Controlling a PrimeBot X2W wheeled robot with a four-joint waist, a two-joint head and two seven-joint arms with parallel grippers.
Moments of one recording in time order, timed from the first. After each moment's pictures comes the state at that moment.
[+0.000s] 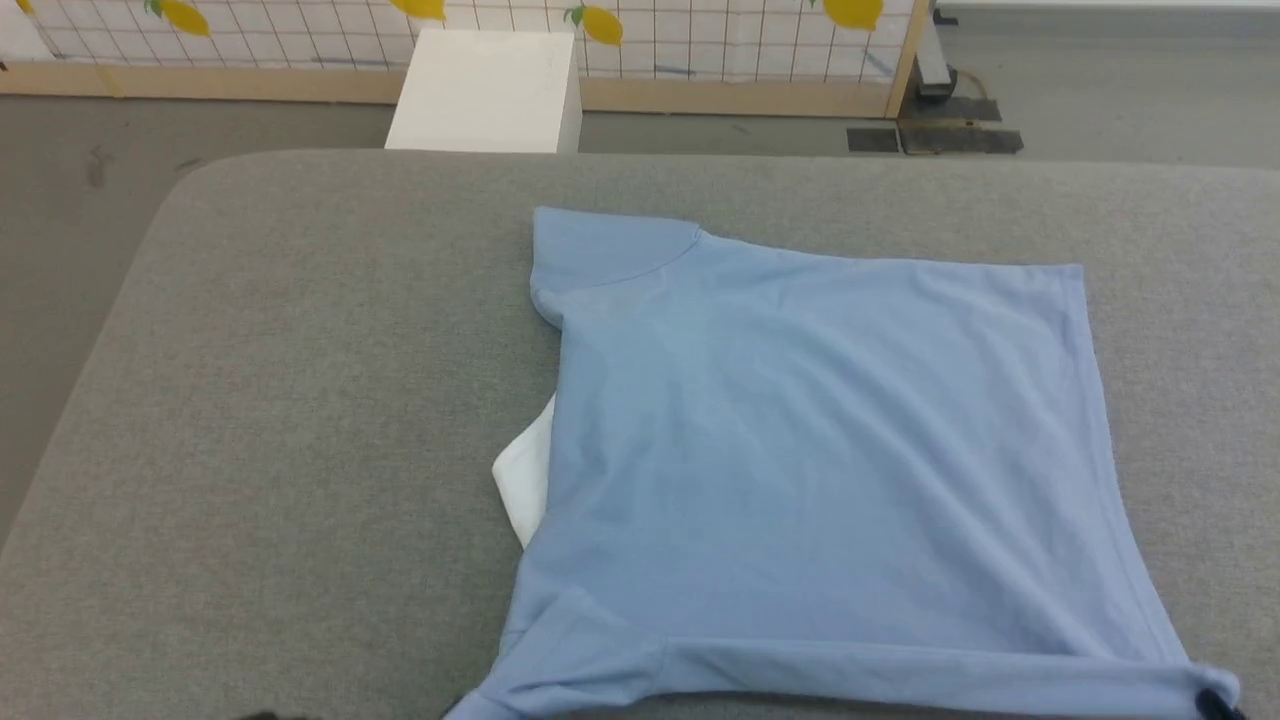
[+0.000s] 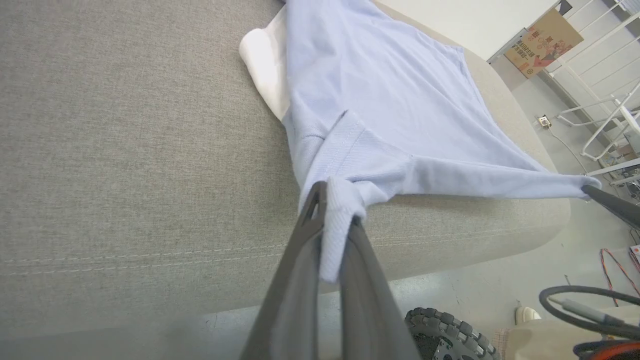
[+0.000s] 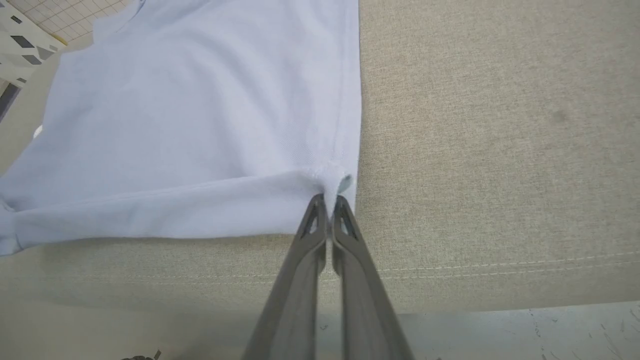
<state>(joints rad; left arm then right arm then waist) 0.35 0.63 -0.50 -0.42 -0.90 0.12 -0.02 0.51 -0.25 -0.27 -0.33 0.59 0.13 0.40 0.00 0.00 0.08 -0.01</state>
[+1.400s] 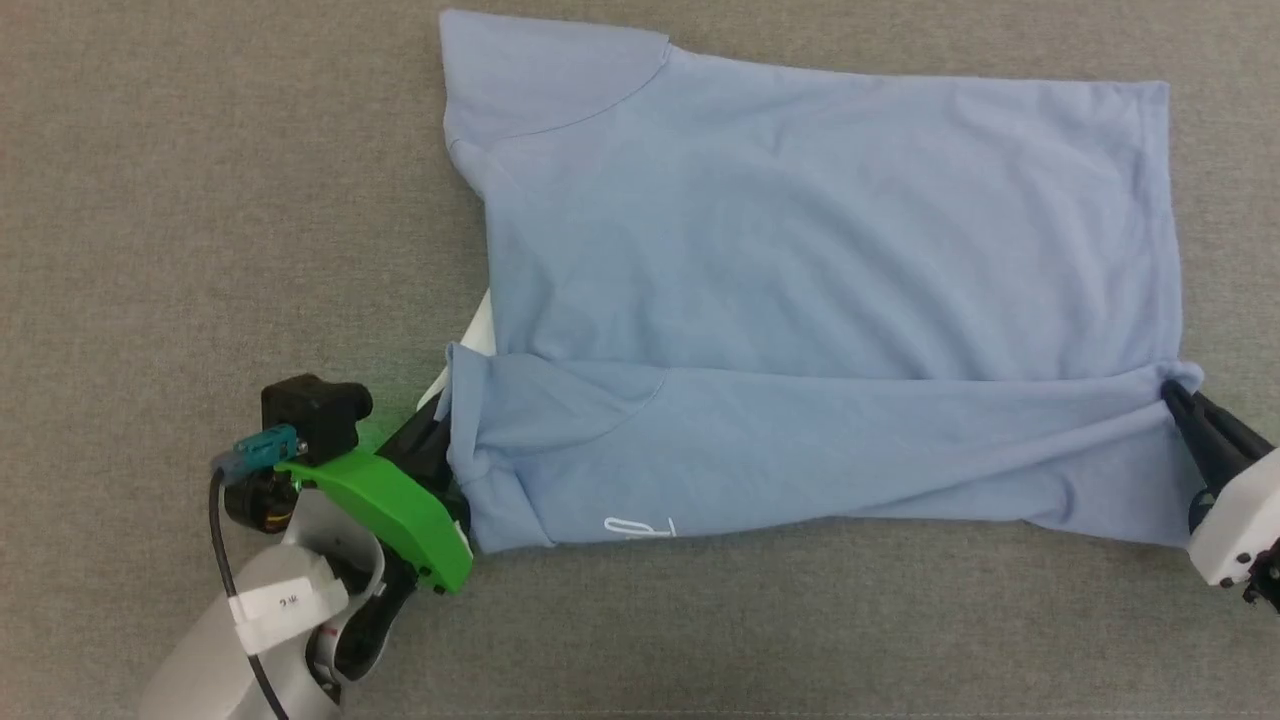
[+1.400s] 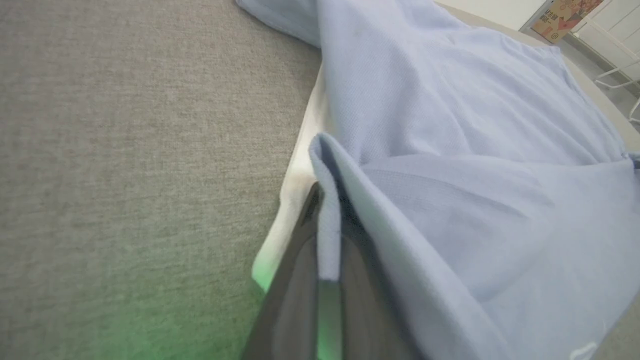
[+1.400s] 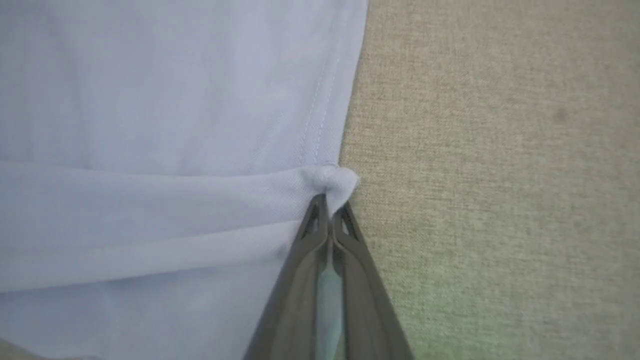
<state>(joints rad) -0.35 0.44 -0.53 0.18 -0.76 -0.07 -0.08 -0.19 -0.54 0.07 0.21 0.59 0.13 0.21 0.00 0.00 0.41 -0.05</state>
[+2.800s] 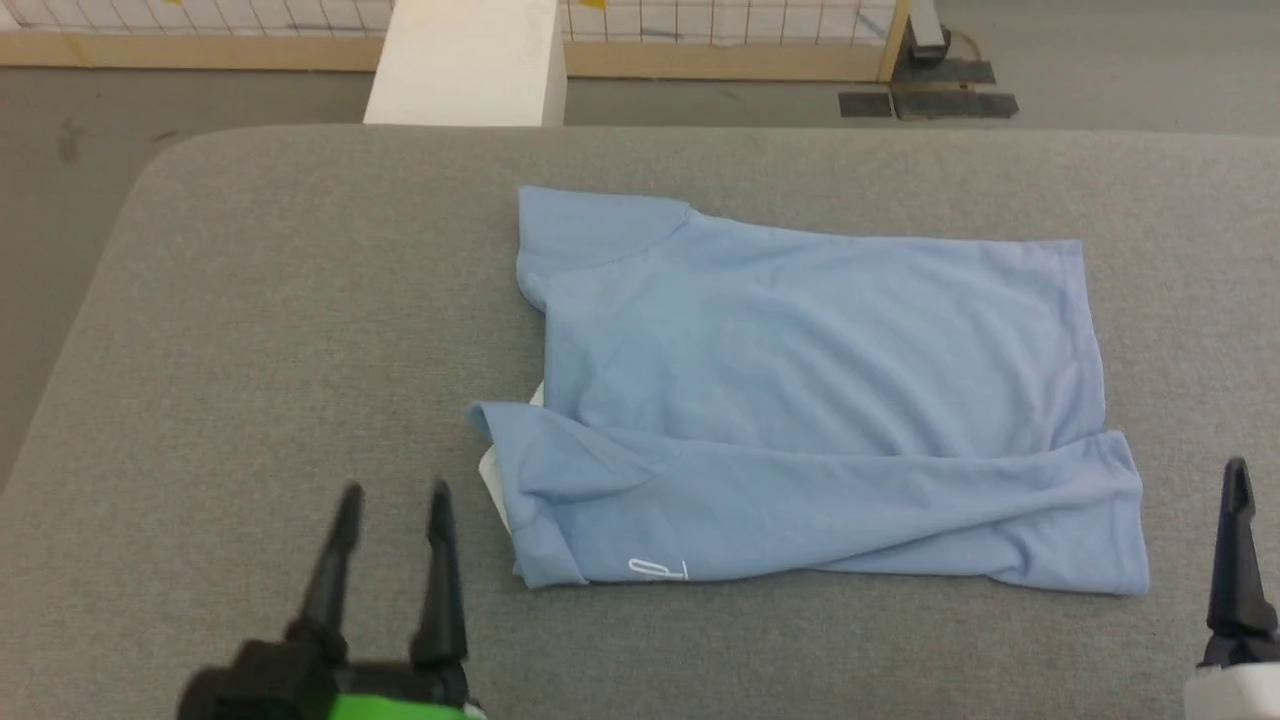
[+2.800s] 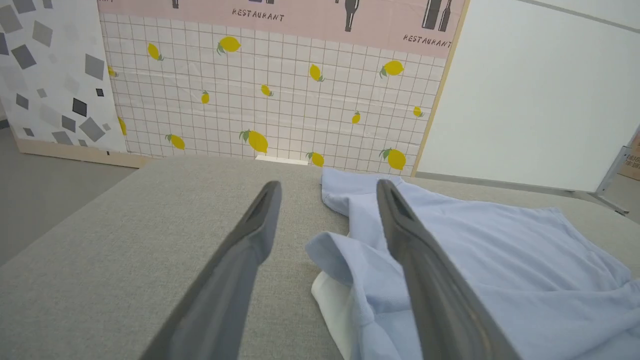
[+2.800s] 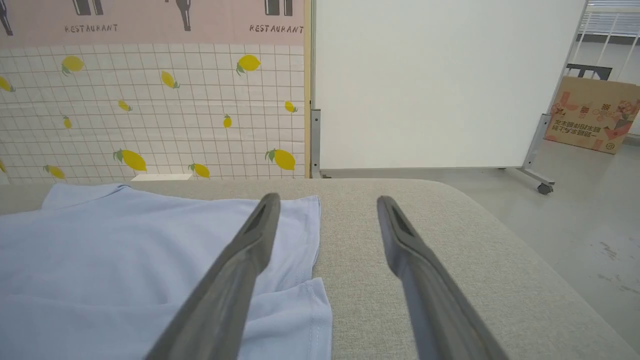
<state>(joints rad) 0.18 0.16 -0.21 -0.27 -0.27 0.12 -0.26 0.16 -0.07 -0.32 -0.17 0.10 0.13 -0.19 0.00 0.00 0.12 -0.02</state>
